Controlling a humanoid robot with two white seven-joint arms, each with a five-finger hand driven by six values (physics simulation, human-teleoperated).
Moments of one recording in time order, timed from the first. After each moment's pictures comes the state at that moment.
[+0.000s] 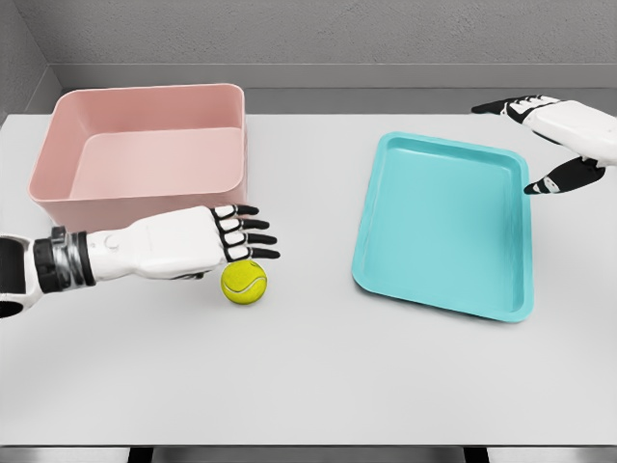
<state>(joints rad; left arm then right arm) -0.54 0.91 -0.80 -1.76 -0.66 -0.61 -0.10 -0.38 -0.88 0.17 -1.75 0.19 -0.16 0.61</state>
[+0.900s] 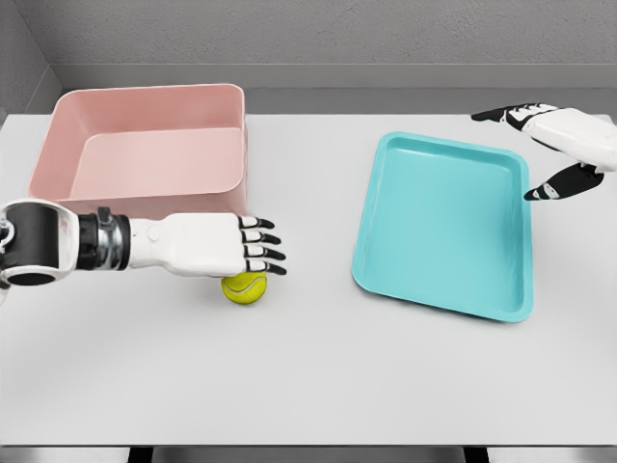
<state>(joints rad) -0.77 0.85 -0.98 -1.76 -0.71 -0.61 -0.36 -0.37 -0.88 0.18 -1.74 0.18 -0.16 0.61</state>
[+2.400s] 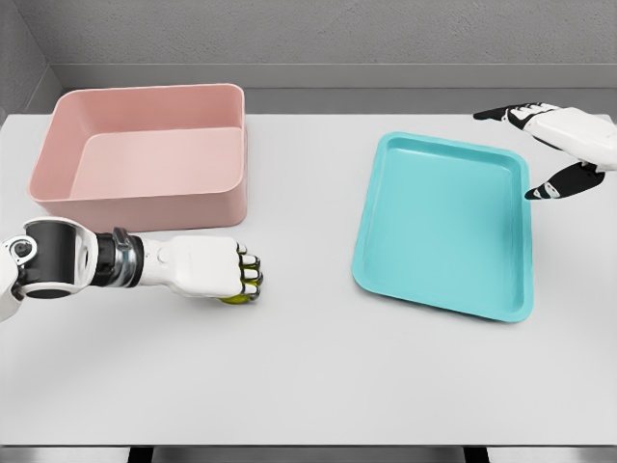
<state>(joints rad) -0.77 0.84 -1.04 -1.74 -0.81 -0.61 -0.39 -0.37 -0.88 0.18 -1.73 0.18 -0.16 0.61</state>
